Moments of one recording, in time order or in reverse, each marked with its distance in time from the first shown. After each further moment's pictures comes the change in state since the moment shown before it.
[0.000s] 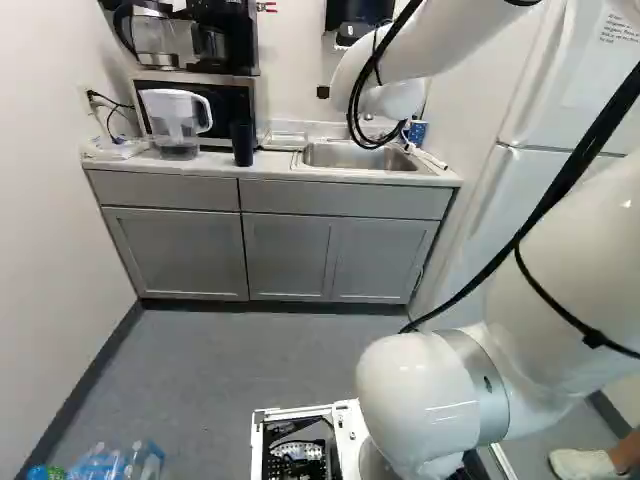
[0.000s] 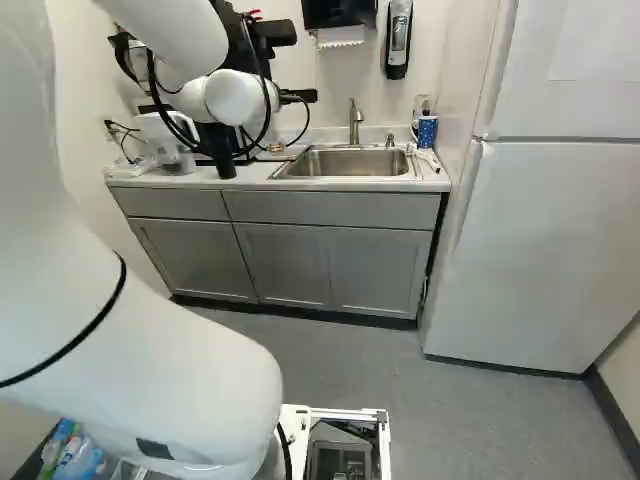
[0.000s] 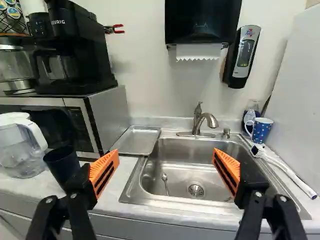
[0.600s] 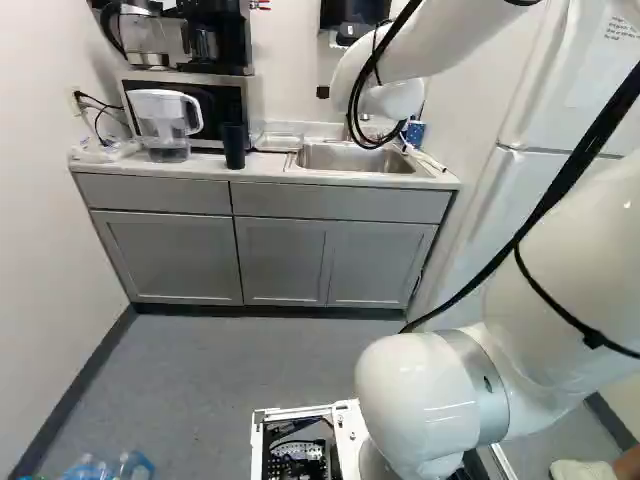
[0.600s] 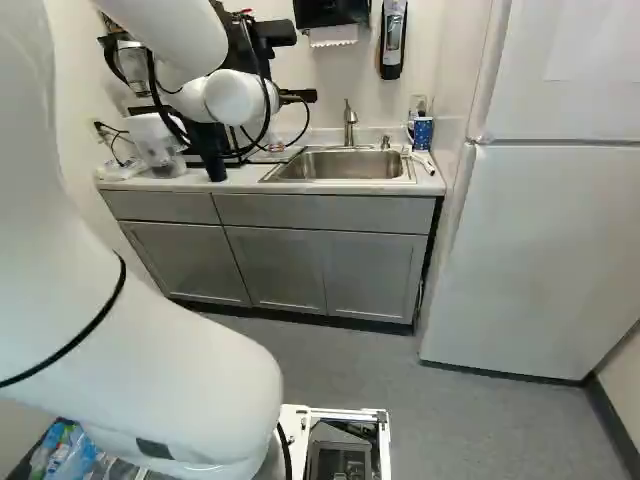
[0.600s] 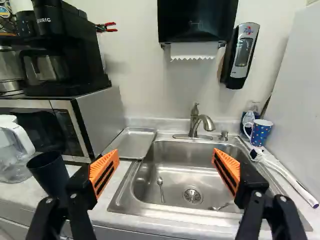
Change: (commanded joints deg) arm 0.0 0.0 0.0 0.0 0.0 0.0
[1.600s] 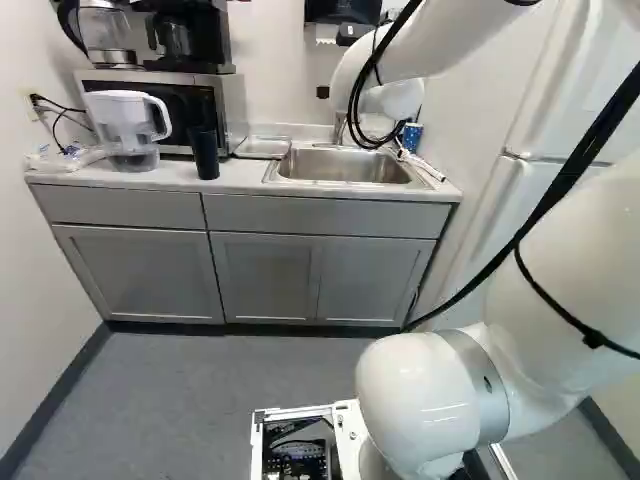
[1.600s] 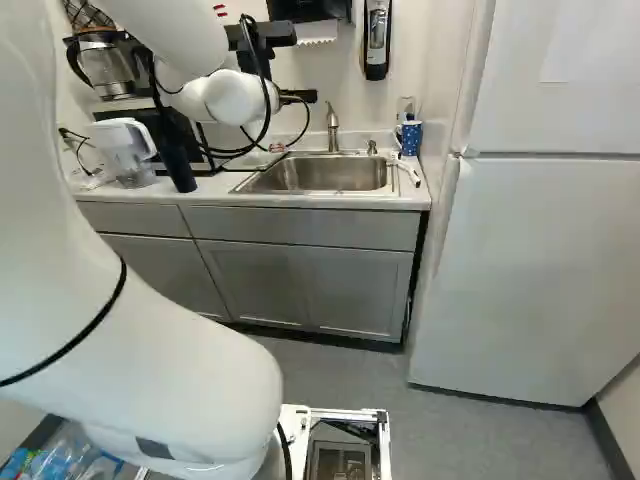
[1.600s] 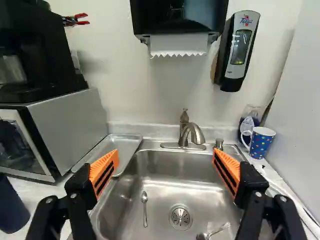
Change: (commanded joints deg) arm 0.0 0.0 0.0 0.0 0.0 0.0
